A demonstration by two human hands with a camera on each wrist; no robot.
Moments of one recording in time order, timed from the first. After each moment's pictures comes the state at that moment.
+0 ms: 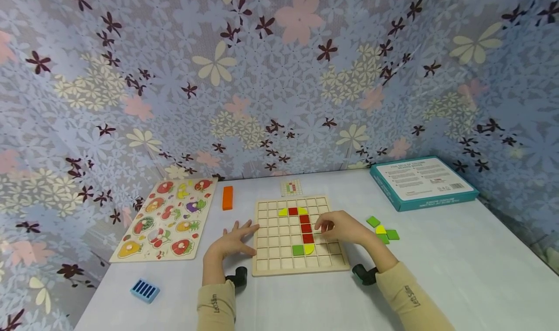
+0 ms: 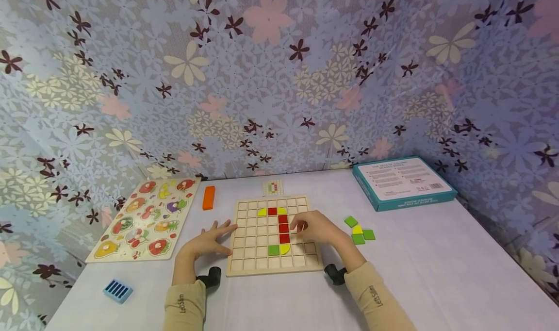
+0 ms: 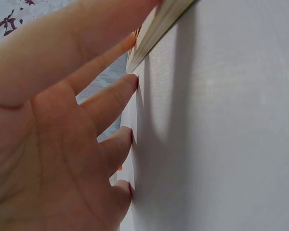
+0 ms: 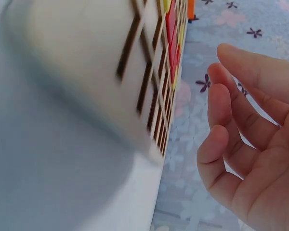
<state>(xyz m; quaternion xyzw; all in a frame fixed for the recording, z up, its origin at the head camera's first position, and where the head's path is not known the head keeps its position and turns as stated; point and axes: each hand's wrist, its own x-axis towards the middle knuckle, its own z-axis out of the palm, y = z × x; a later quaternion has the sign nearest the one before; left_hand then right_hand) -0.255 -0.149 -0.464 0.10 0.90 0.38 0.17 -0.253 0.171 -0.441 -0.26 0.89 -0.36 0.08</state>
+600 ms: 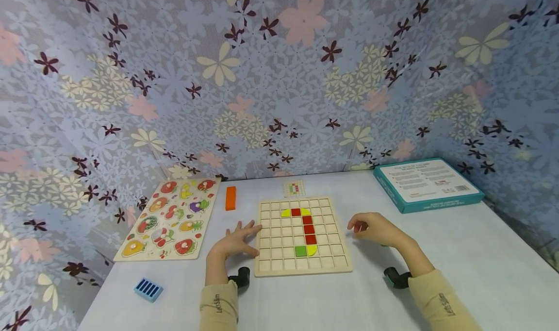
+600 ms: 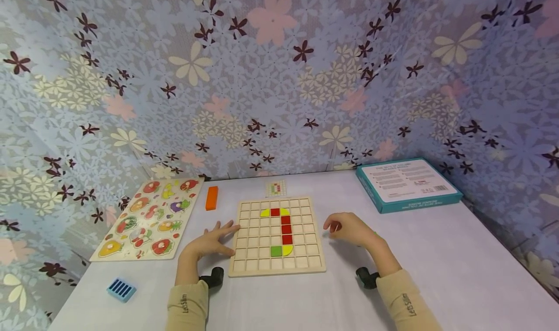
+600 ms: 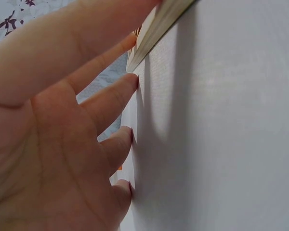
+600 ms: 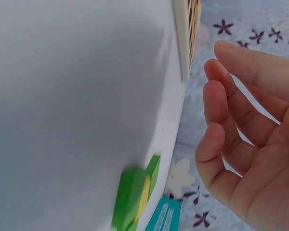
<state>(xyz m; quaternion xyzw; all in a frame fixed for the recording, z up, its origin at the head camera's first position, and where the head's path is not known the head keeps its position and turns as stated) -0.255 -0.150 -0.463 0.10 0.90 0.38 0.17 -0.248 0.234 -0.443 -0.22 0.92 -0.33 0.05</state>
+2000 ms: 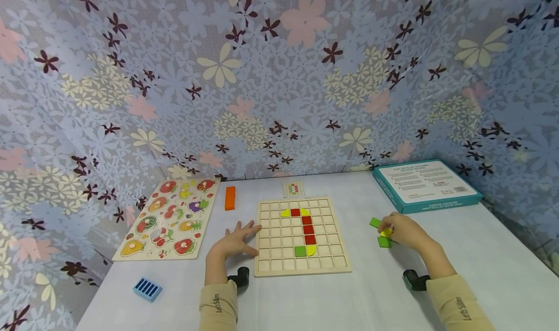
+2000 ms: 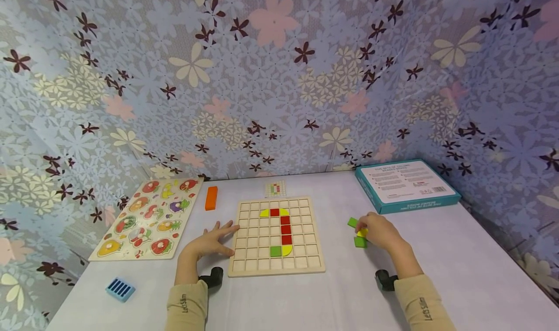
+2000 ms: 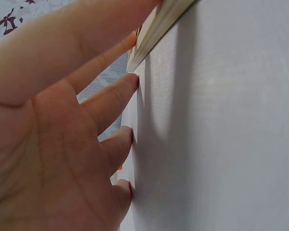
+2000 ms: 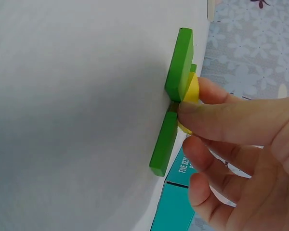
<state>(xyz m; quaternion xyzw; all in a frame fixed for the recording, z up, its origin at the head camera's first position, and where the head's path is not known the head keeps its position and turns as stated) -0.253 -0.150 -0.462 0.11 0.91 0.37 0.16 -0.242 0.286 -0.446 -0.10 0.97 -0.21 0.04</state>
